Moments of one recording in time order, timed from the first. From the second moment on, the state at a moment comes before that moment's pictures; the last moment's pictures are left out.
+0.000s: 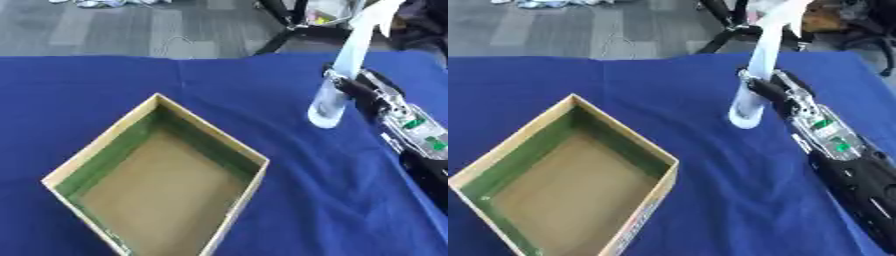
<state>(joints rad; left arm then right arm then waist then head) -0.32 0.45 0.31 -1.91 0.49 -0.05 0.13 -0.65 -0.77 0.14 -1.29 -0.47 0.15 -0.10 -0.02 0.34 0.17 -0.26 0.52</state>
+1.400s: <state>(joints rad) -0.33 0.44 0.31 -1.91 0.49 -0.05 0.12 -0.65 -0.76 0.14 -1.27 -0.48 -0.04 -0.27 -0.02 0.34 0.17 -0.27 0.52</state>
